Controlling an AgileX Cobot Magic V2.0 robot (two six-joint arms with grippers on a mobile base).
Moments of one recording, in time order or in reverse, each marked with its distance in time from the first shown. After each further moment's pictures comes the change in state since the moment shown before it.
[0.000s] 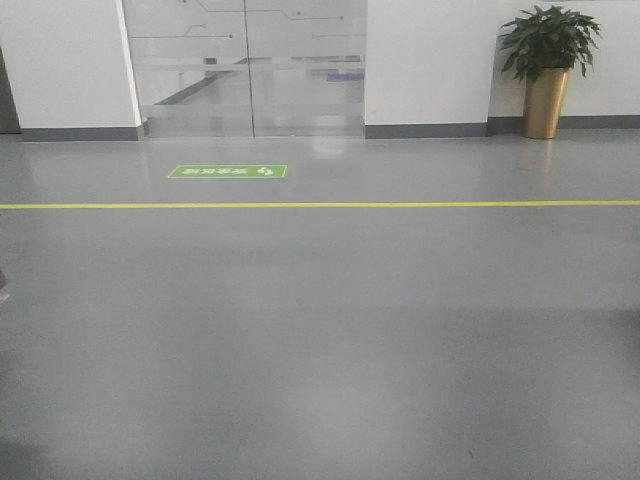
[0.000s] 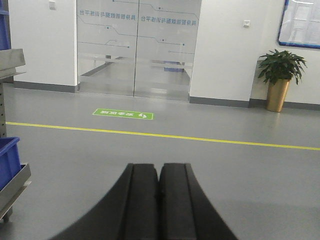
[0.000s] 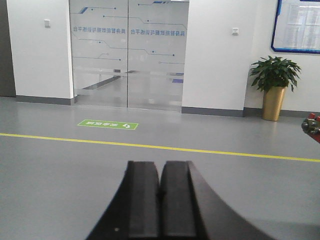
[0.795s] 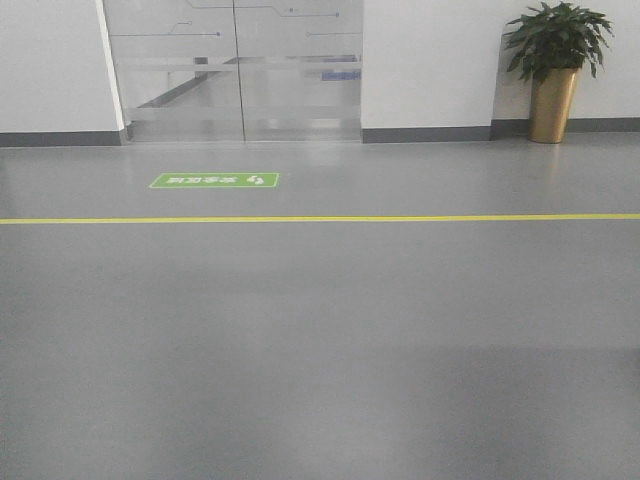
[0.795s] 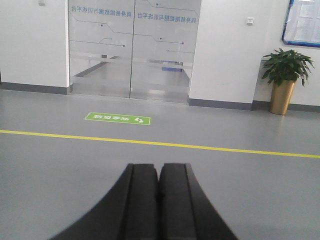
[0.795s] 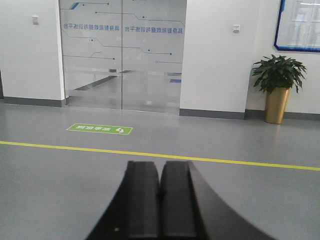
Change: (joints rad) left arm 0.000 0.000 0.000 0.000 0.000 0.000; right arm 0.000 0.000 0.000 0.000 0.000 0.000
